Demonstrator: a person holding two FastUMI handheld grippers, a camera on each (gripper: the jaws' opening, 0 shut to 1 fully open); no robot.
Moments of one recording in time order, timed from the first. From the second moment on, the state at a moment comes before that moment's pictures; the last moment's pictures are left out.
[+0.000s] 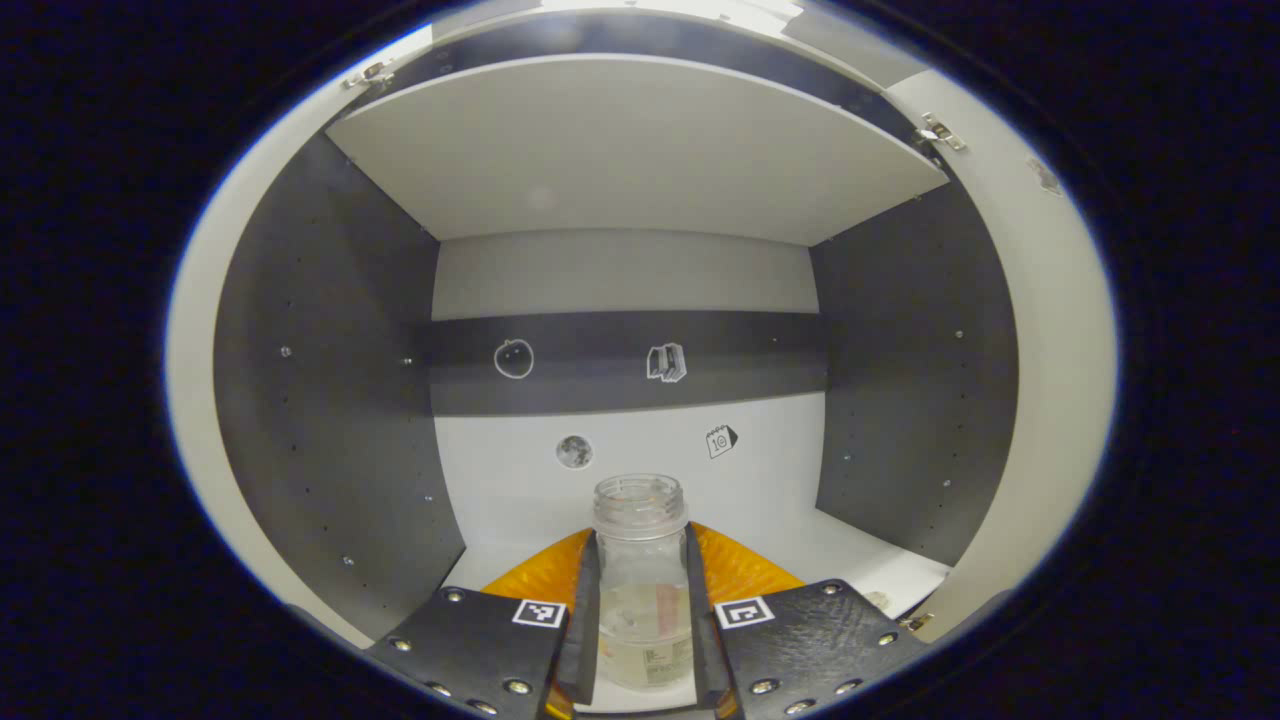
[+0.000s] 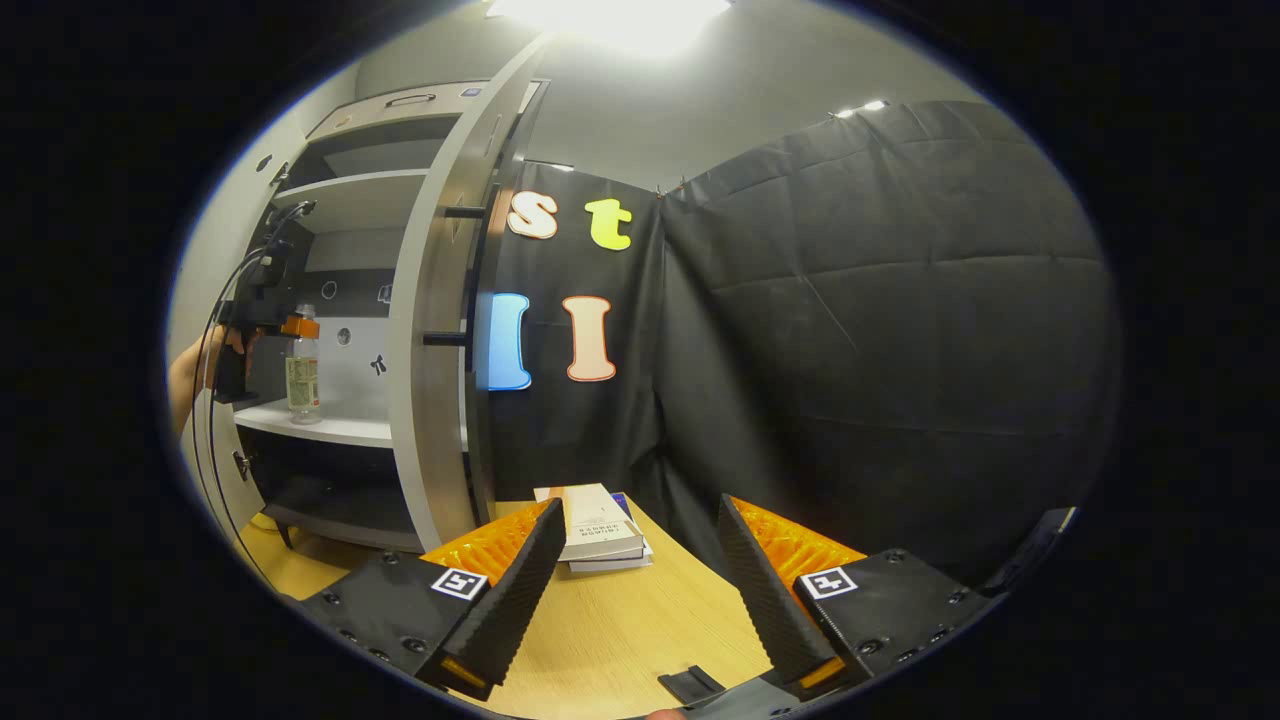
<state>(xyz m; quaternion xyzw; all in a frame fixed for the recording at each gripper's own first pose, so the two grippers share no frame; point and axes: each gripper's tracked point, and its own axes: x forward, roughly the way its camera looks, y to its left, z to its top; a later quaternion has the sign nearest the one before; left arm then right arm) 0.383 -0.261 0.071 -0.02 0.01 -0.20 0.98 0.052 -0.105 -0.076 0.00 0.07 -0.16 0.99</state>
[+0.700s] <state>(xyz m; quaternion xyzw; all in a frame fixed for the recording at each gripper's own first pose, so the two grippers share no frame) 0.271 -0.231 0.058 -0.02 0.01 -0.17 0.99 0.026 -0.122 -0.074 0.01 0.07 -0.08 0.99</state>
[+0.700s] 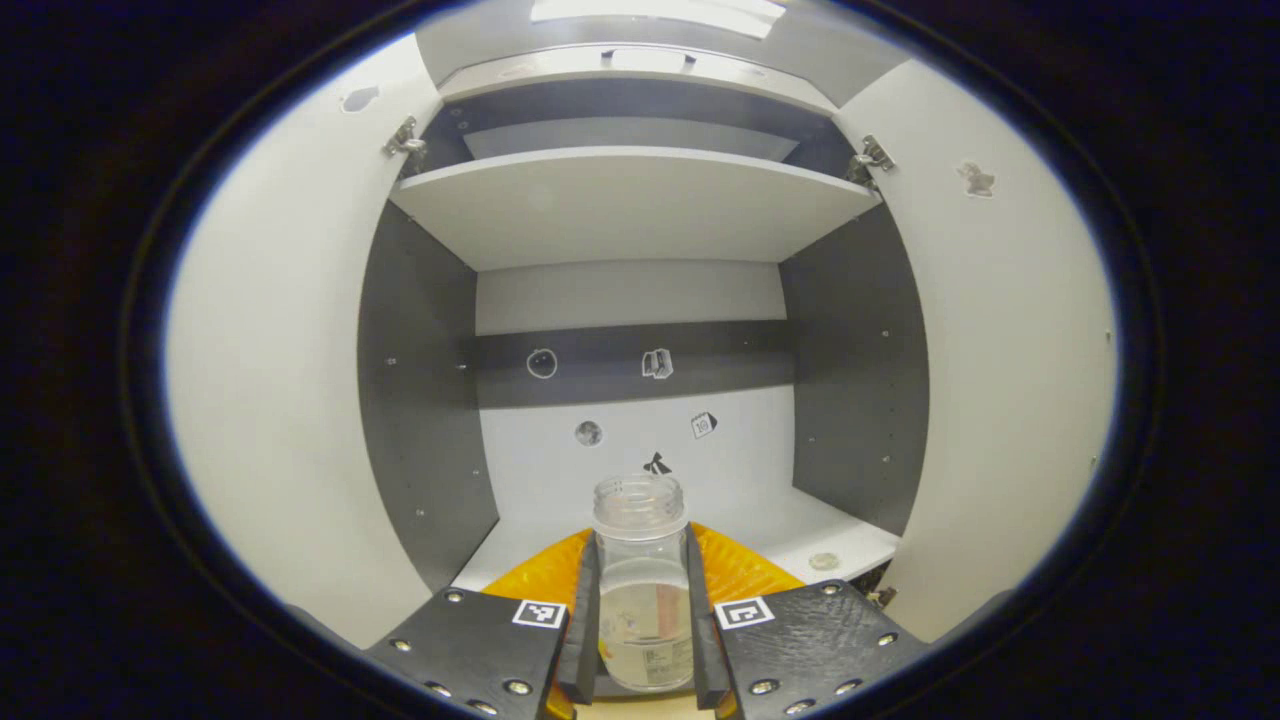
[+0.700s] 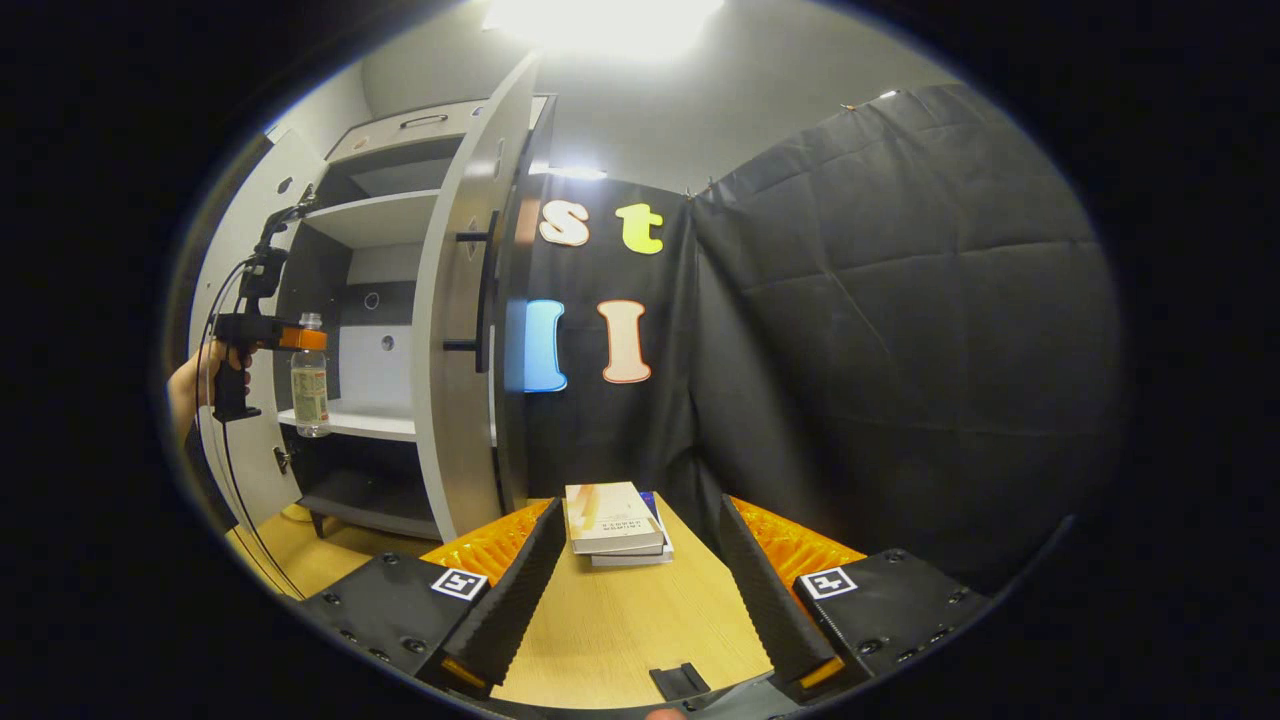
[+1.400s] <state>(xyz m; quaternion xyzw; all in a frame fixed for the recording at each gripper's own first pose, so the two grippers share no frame) 0.177 -0.217 -0.036 -0.04 0.02 -0.16 0.99 -0.001 -0.099 -0.087 0.00 0.08 -0.01 1.00</state>
